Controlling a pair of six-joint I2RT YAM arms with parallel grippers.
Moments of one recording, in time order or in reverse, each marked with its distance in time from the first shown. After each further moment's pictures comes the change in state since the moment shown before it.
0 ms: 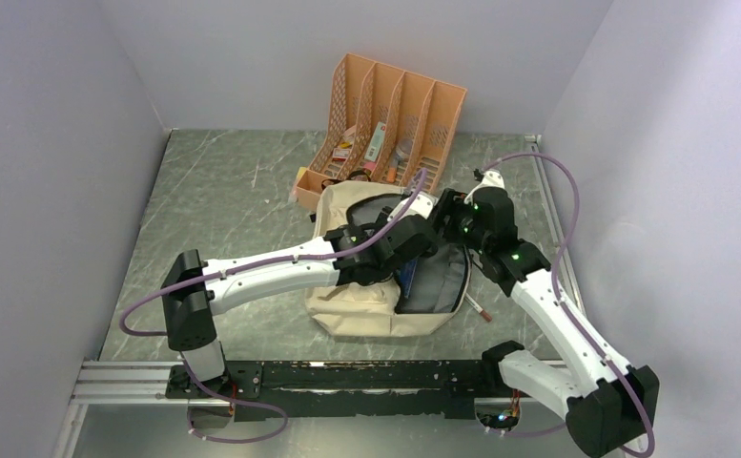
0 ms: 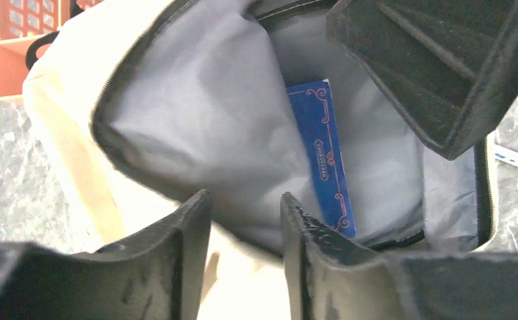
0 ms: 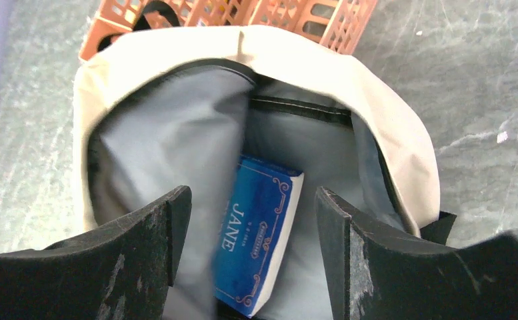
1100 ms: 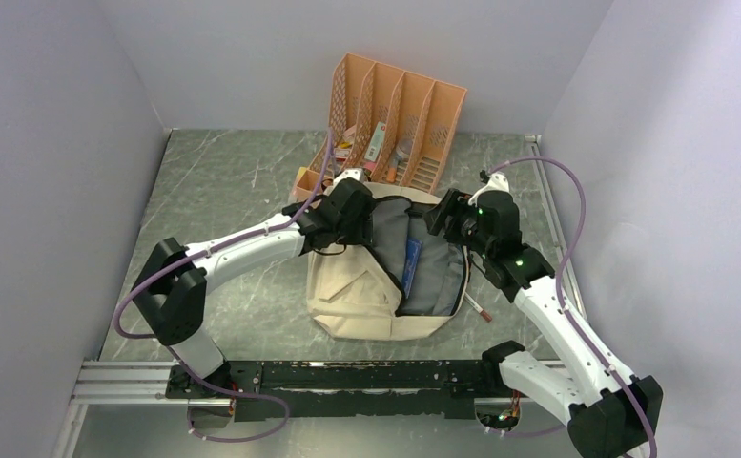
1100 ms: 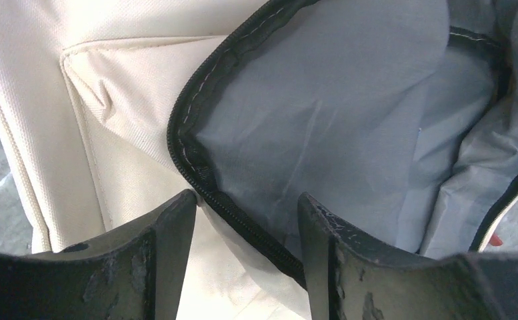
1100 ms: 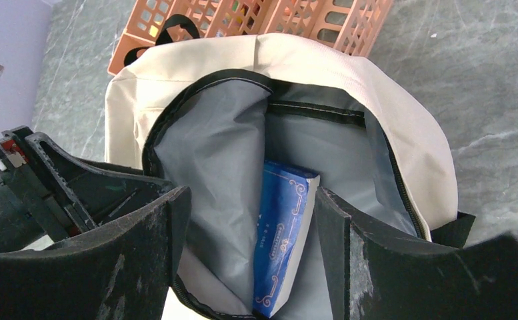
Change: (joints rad) left arm 0.373 -0.091 -0.312 0.243 0.415 -0.255; right arm 0.000 -0.063 -0.021 0.028 -0.008 0.063
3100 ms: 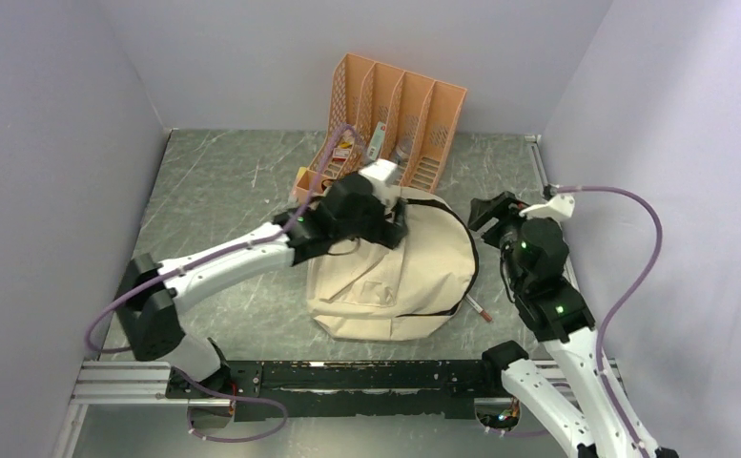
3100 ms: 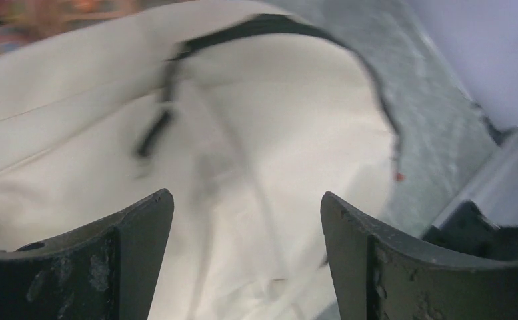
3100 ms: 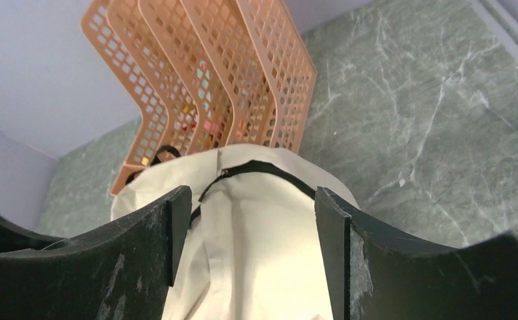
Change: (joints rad) left arm -0.154 -0.071 0.068 0.191 0.185 0.282; right arm 0.000 -0.335 0.023 -0.067 0.371 0.004
